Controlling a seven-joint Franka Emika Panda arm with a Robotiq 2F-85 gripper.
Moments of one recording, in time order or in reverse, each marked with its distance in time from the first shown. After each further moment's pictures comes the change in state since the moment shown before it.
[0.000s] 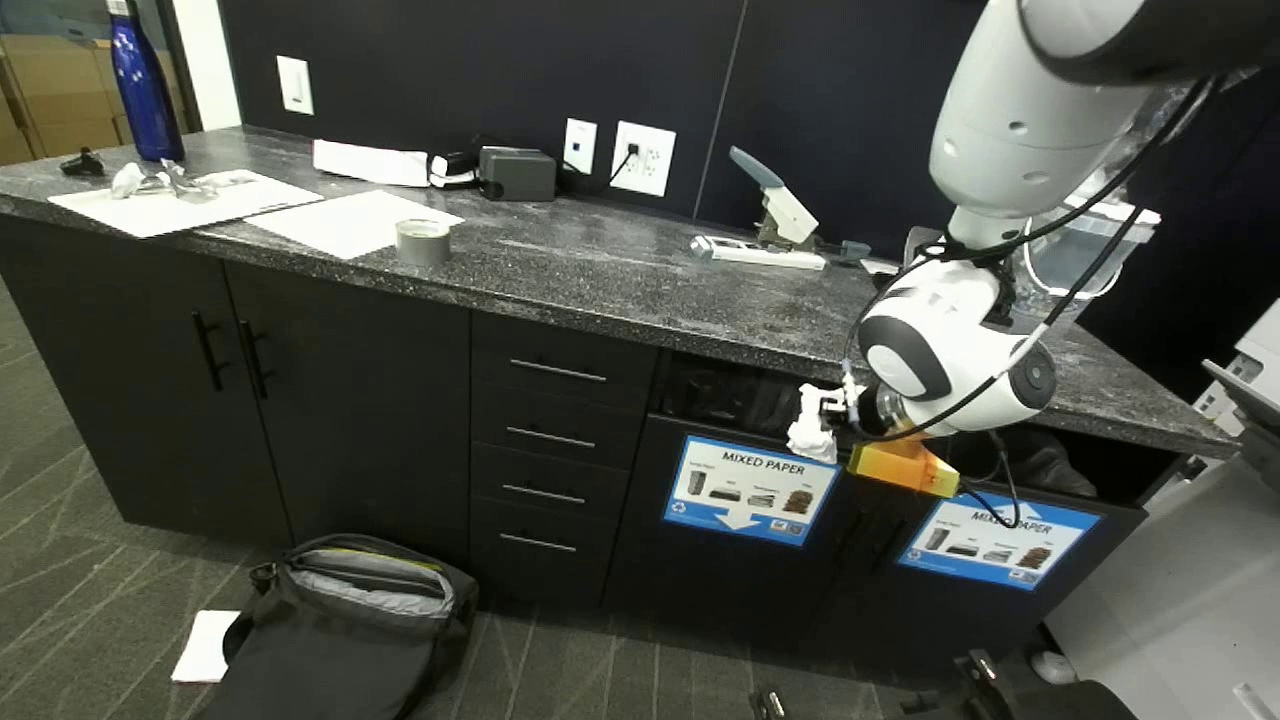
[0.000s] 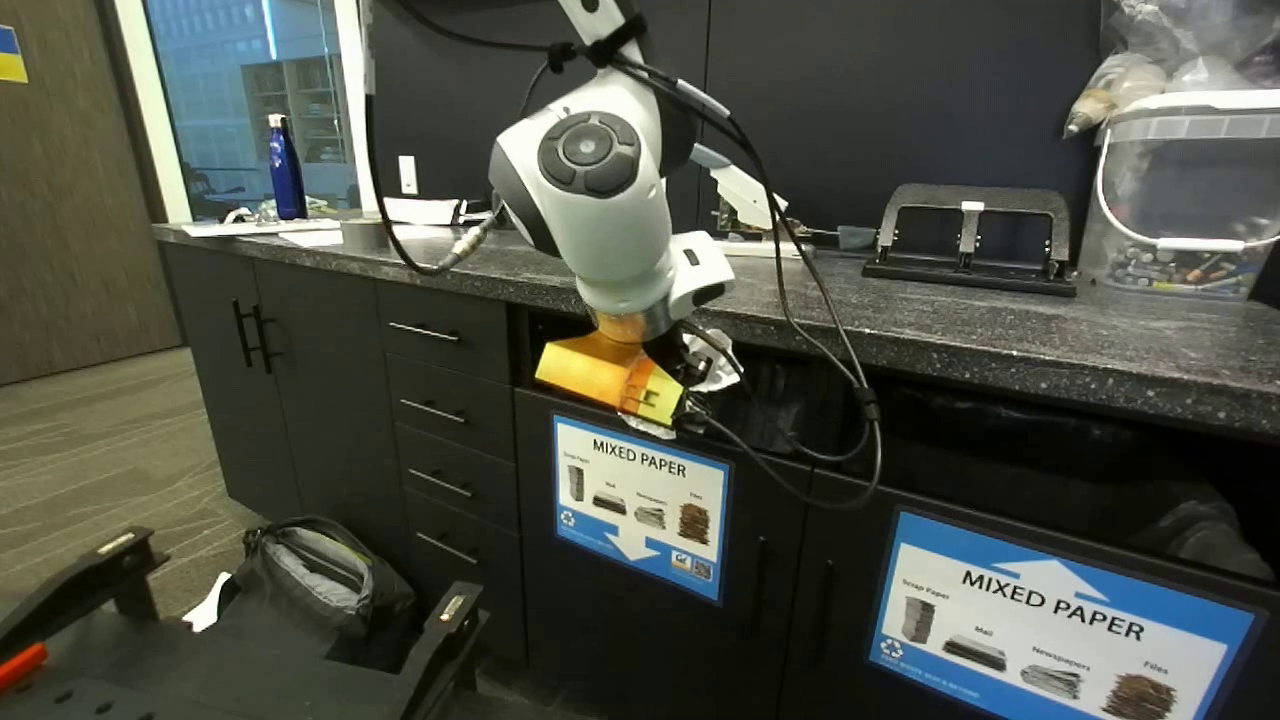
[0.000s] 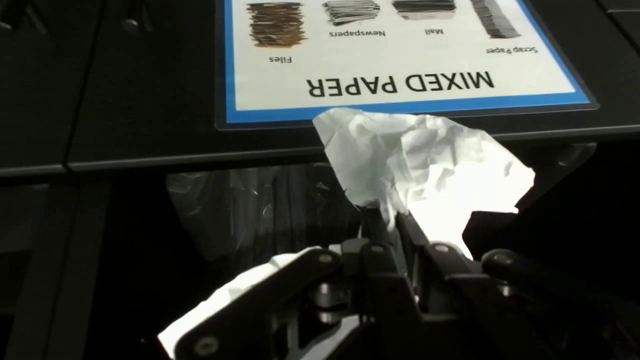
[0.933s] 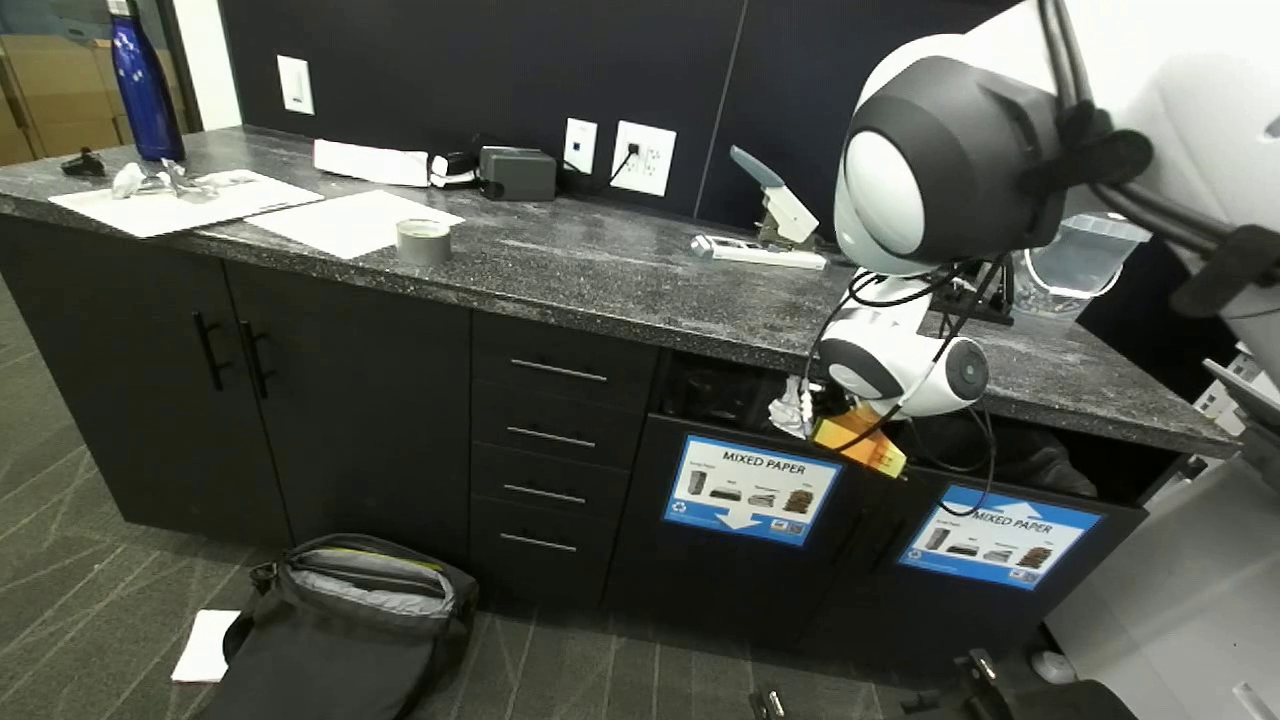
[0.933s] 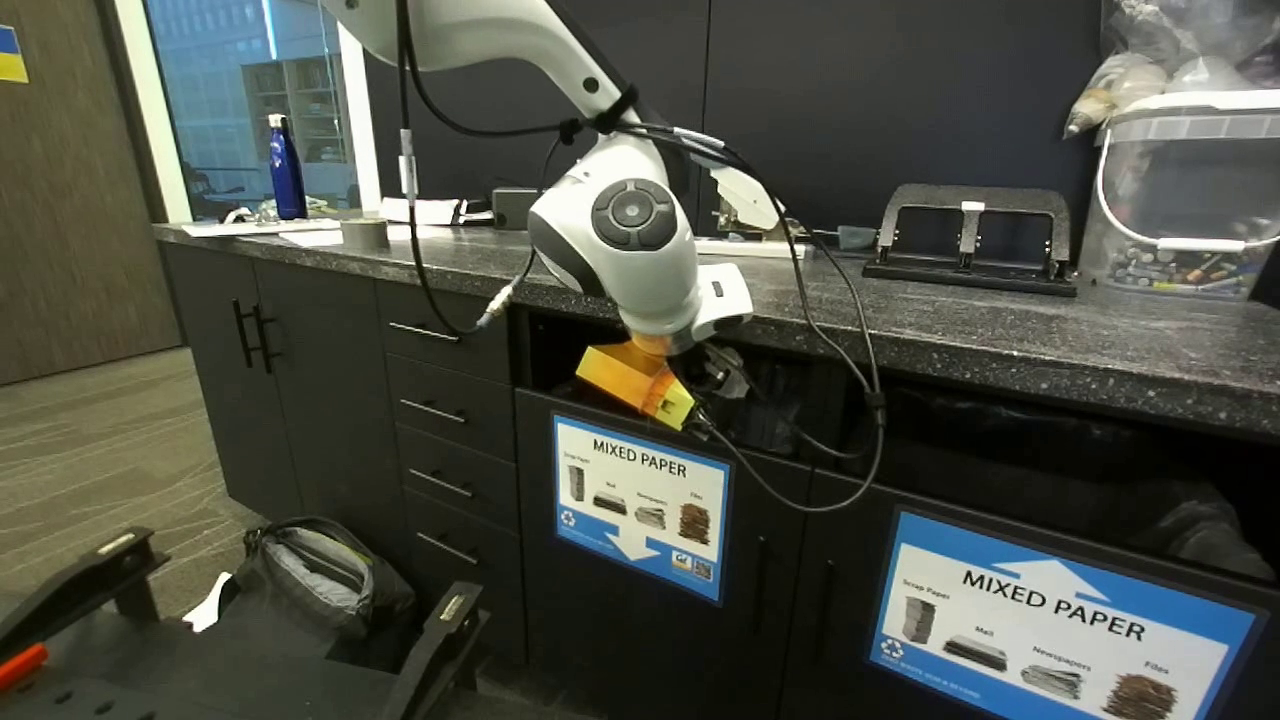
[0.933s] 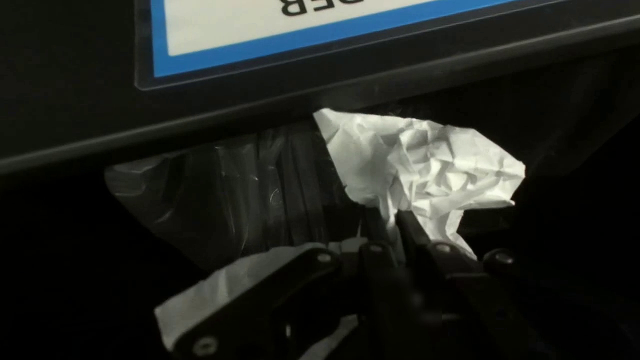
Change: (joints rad) arm 0.030 0.307 -0.075 0.301 -0.001 -0.042 0.378
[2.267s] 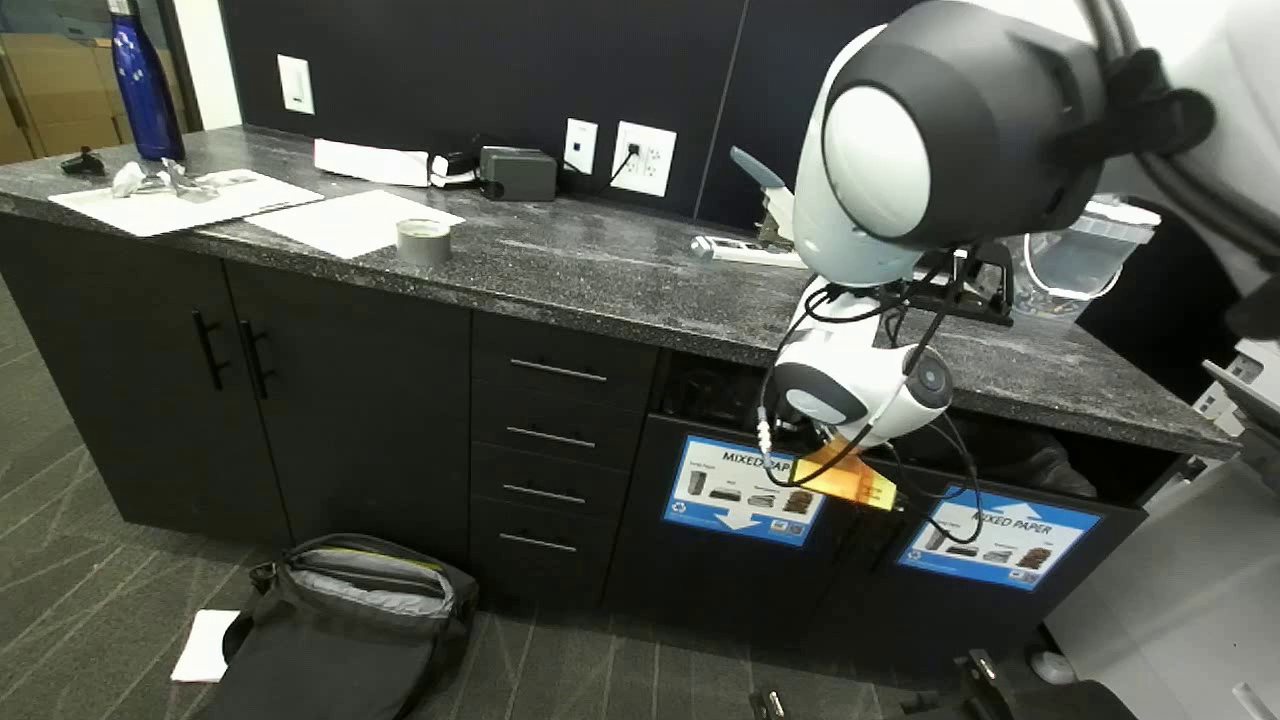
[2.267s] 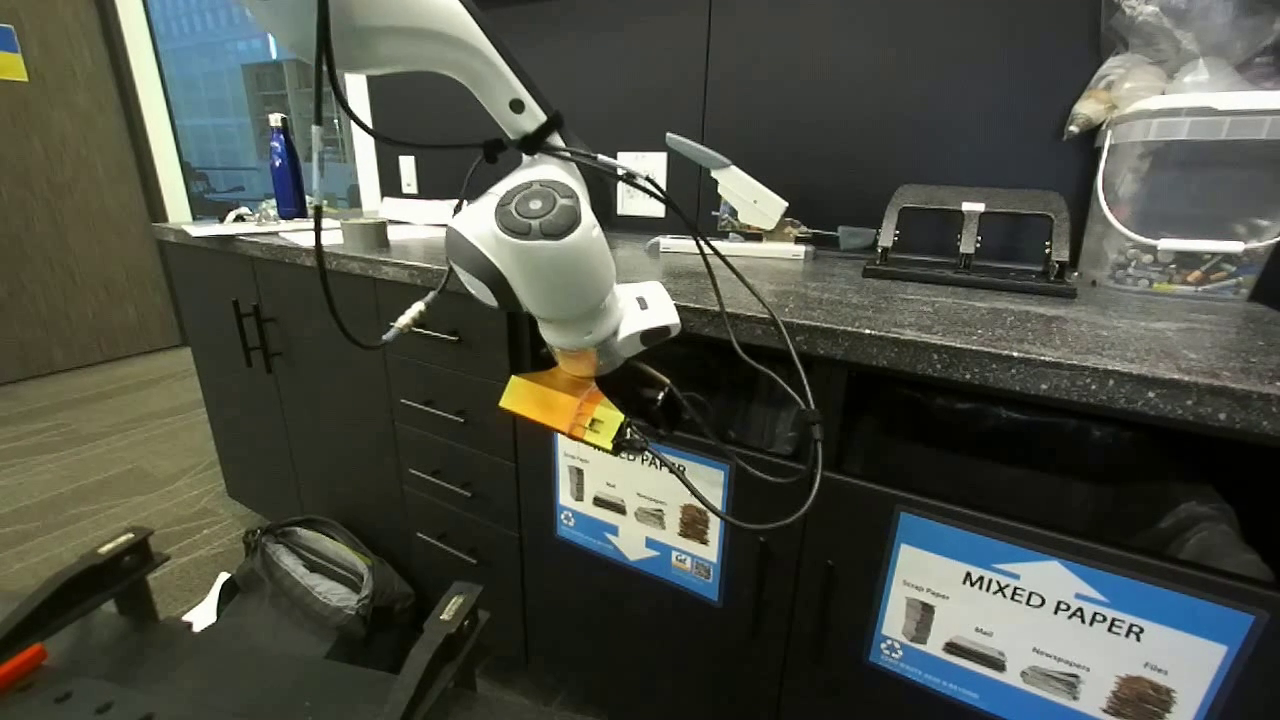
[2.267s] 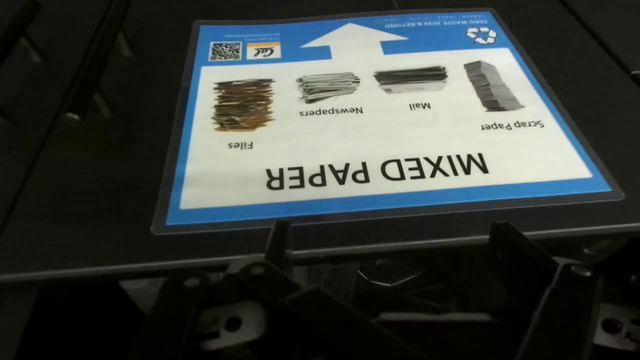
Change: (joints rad) arm 0.116 -0.053 0.068 -0.123 -0.041 0.175 -0.063
